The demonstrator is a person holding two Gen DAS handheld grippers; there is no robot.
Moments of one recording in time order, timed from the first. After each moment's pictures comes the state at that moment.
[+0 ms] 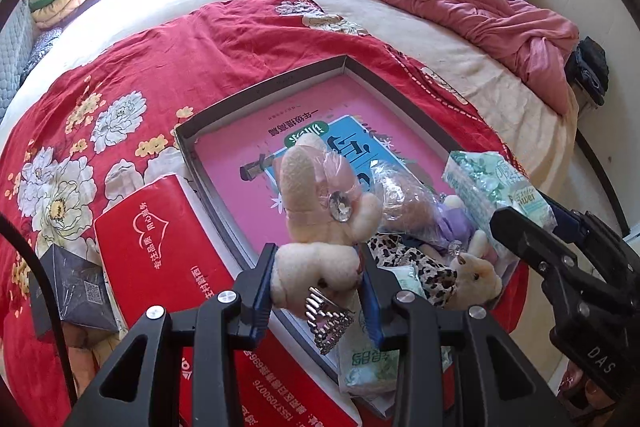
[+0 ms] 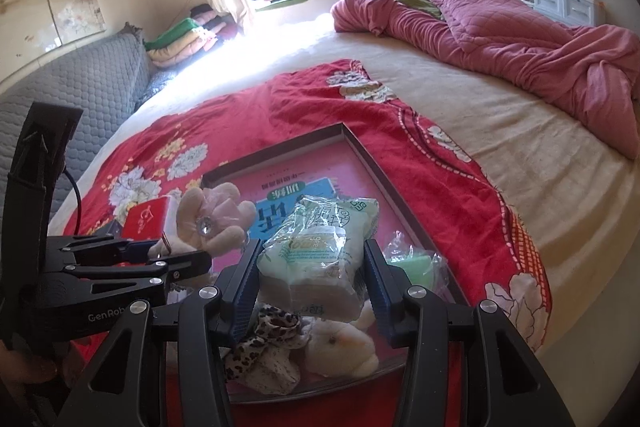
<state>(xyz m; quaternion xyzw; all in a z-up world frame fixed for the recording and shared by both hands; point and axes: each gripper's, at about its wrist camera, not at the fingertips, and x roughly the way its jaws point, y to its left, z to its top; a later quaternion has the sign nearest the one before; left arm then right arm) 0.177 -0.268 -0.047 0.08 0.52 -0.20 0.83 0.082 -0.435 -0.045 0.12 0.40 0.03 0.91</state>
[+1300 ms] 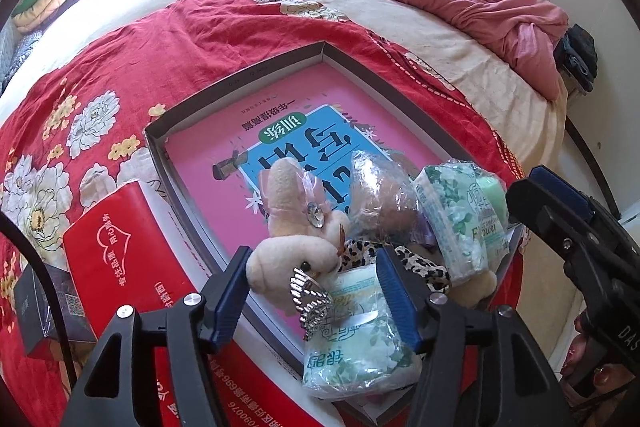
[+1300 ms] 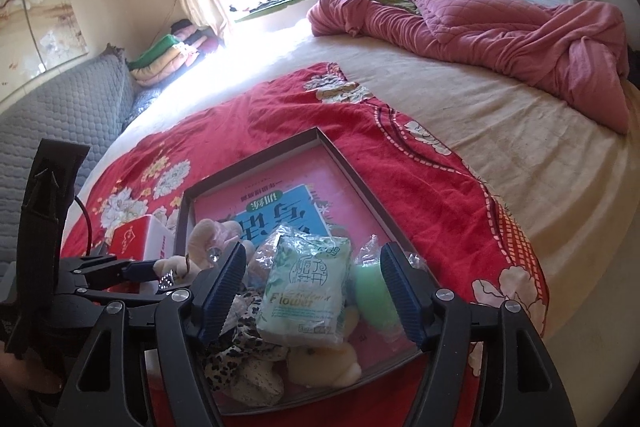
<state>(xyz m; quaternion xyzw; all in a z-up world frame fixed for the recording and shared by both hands) 0.182 -0.280 -0.054 0.08 0.53 -0.22 0.82 0.083 -0.458 -0.043 0.16 0.37 0.00 0.91</state>
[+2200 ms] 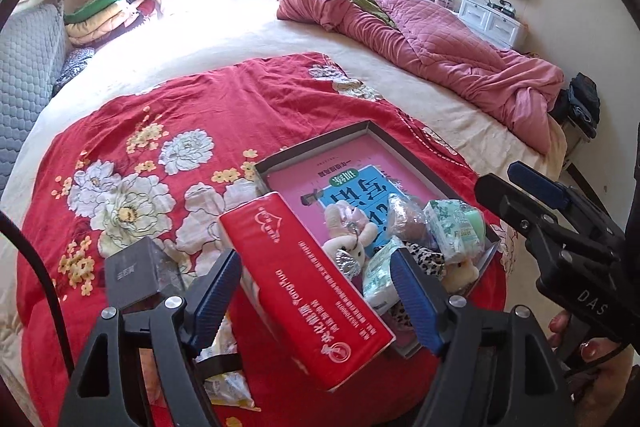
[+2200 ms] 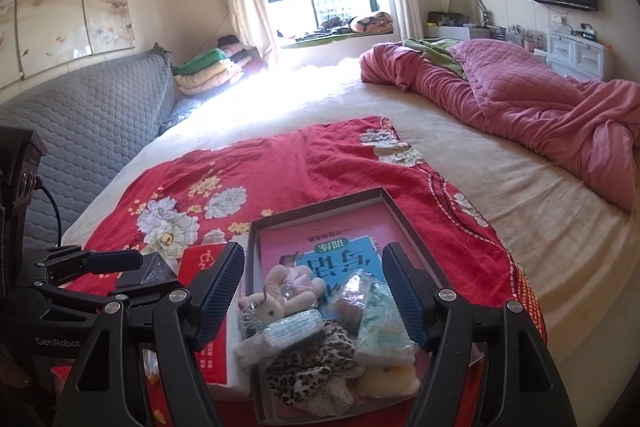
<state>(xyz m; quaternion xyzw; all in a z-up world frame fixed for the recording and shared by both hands) 0.123 -0.185 0.038 0.05 0.43 -0.18 0.88 0.066 -0.381 0.032 0.08 0.31 0.06 0.95</state>
